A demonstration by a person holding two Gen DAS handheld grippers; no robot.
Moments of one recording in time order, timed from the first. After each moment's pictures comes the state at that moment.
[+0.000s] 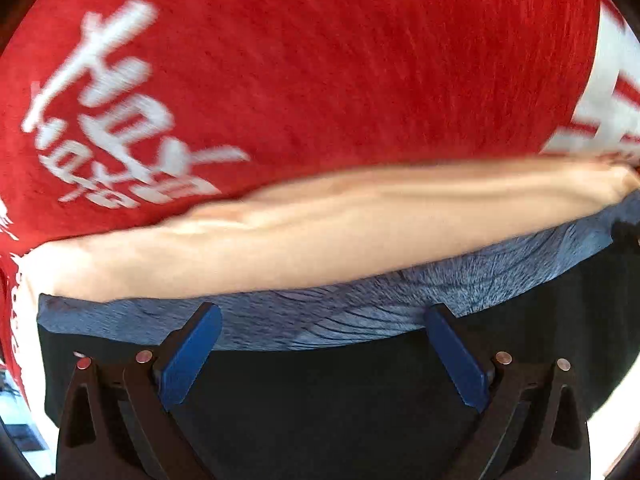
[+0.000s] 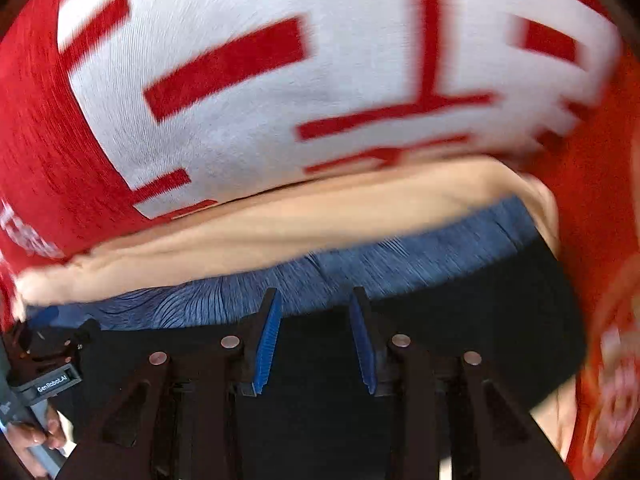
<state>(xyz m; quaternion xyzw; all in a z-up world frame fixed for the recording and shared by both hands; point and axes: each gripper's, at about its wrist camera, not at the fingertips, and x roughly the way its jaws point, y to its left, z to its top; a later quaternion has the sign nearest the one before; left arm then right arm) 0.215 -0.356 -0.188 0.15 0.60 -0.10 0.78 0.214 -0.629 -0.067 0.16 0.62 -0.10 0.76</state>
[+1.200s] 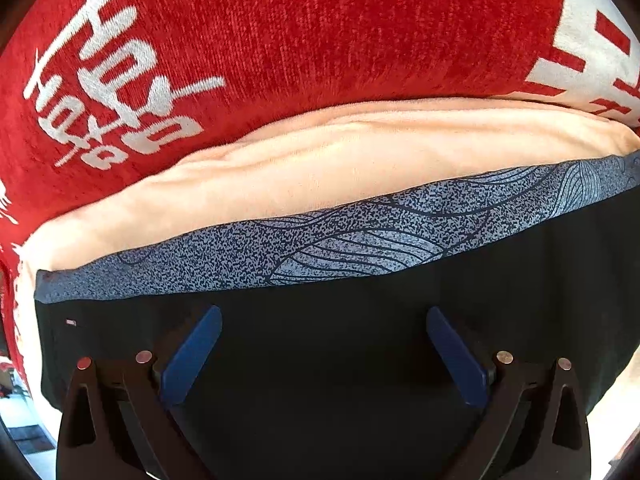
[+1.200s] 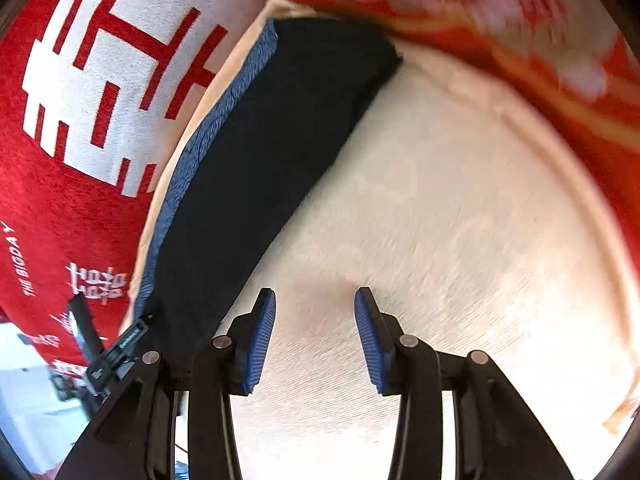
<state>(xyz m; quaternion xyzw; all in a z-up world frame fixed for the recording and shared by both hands) 0.195 -0.368 -0.186 0.15 0.63 -0.10 0.76 0.012 -0.725 -0.081 0.49 0.56 -0.15 0.66</state>
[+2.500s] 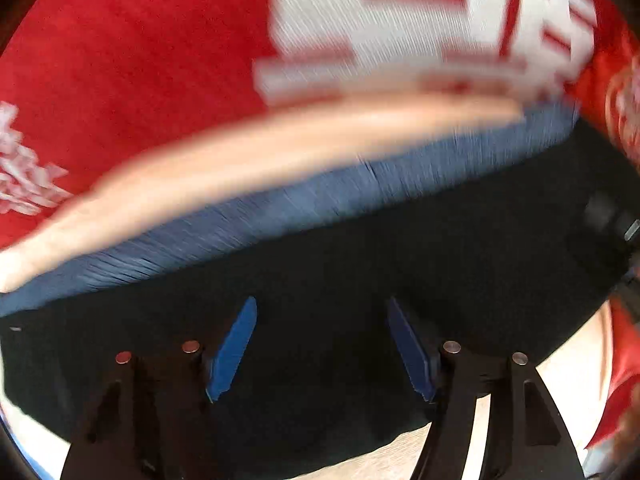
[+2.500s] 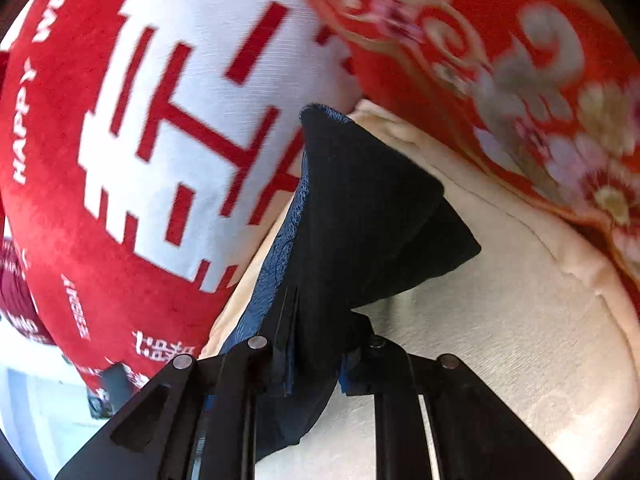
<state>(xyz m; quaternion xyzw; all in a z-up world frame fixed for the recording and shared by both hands) 0.154 -0.498 -0.173 0.12 0.62 -0.20 0.75 0.059 -0.741 -0.038 0.50 0.42 -0.11 0.75</state>
